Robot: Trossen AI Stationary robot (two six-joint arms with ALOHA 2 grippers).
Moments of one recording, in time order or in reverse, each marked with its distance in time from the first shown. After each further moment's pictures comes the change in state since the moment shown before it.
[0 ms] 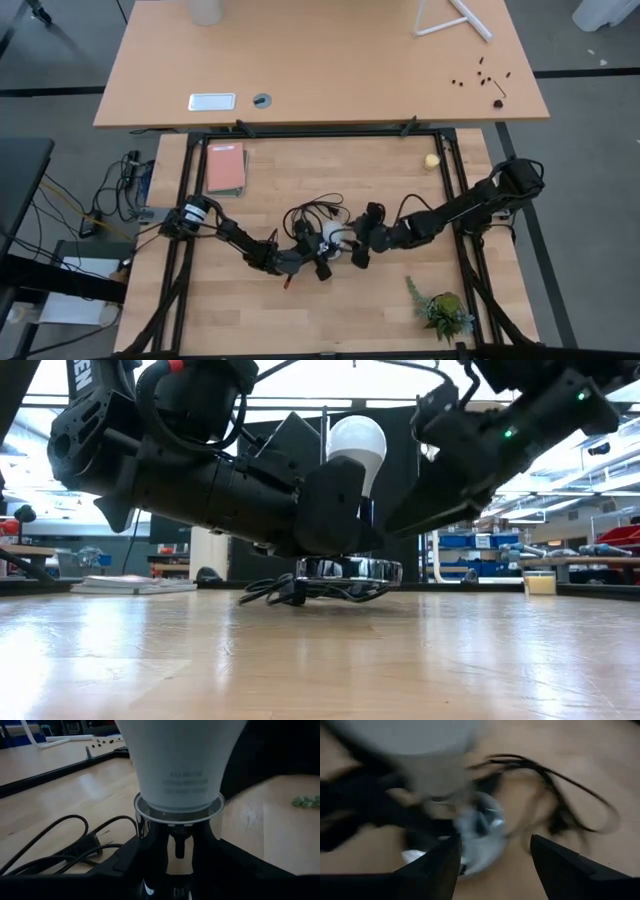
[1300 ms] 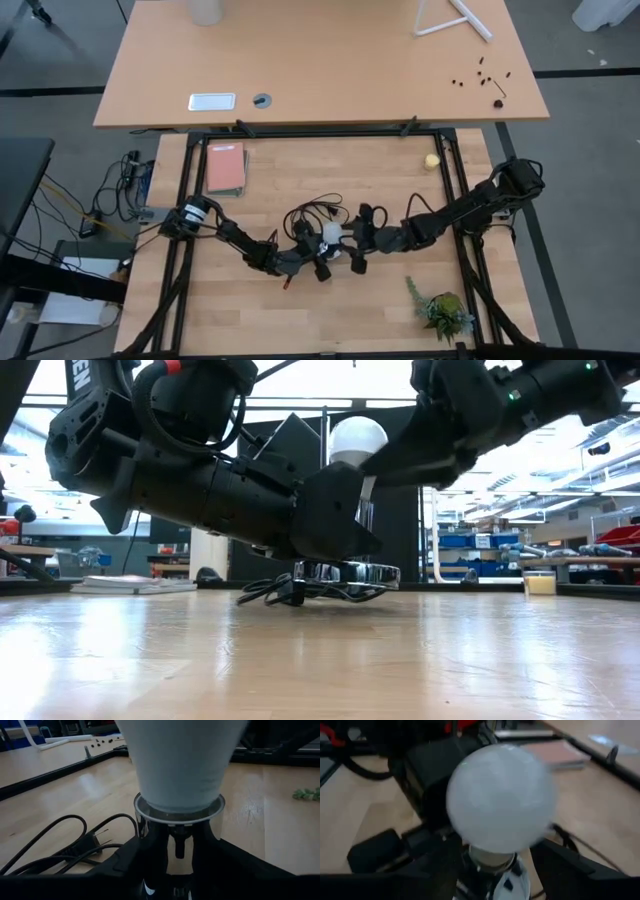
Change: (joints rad) left arm -0.005 0.000 -0.002 -0.010 -0.002 0.019; right arm 0.040 0.002 0.000 0.264 -0.009 -0.247
